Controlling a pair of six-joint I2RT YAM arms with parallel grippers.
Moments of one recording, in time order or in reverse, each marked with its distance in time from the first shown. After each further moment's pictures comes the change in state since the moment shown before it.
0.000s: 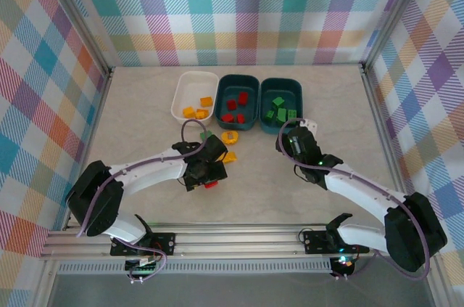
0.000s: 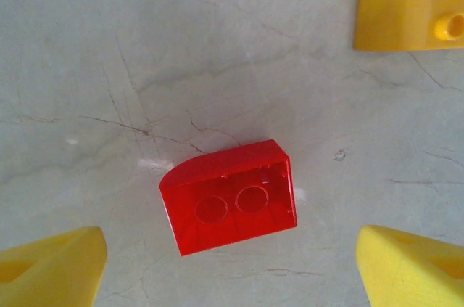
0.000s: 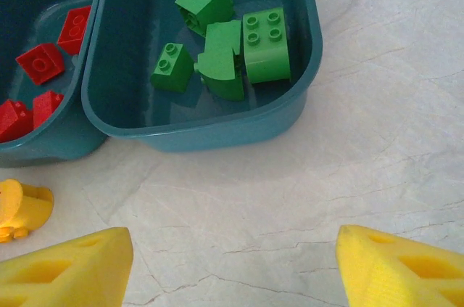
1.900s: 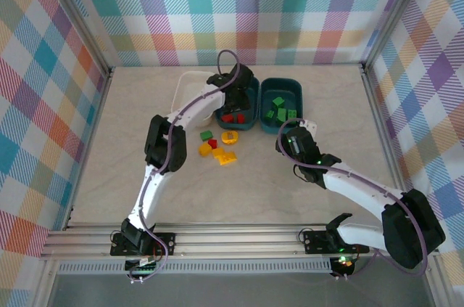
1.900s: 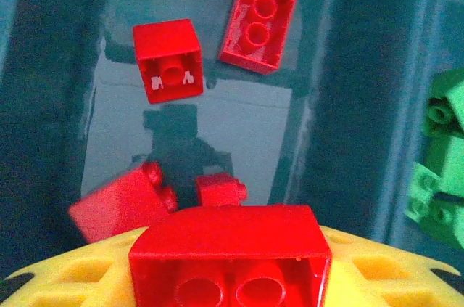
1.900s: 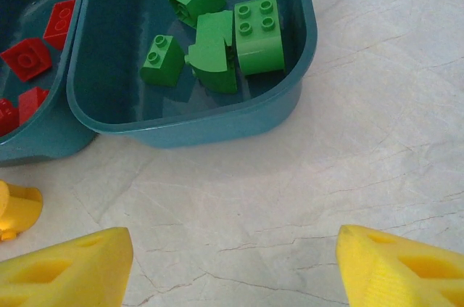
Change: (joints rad) left arm 0.238 0.881 1.306 -0.188 -0.050 0.428; right arm 0.000 0.024 0.000 0.000 0.004 0.021
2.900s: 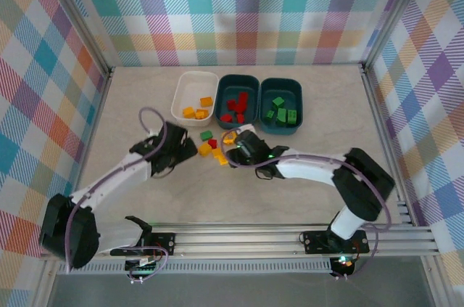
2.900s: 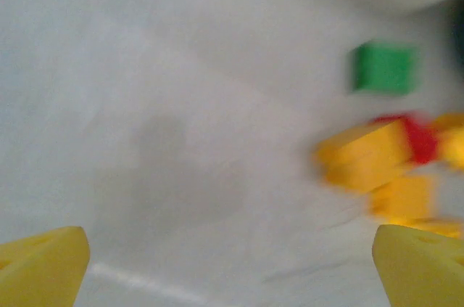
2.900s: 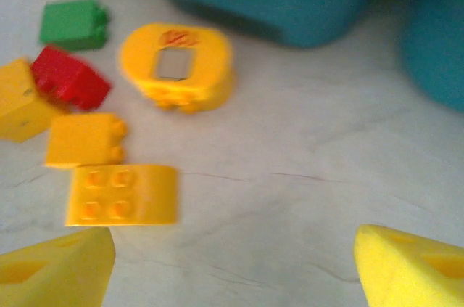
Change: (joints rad) left arm 0.109 -1.211 -1.515 0.309 -0.114 -0.205; right arm 0.338 0.499 0.365 -0.022 -0.111 -0.237
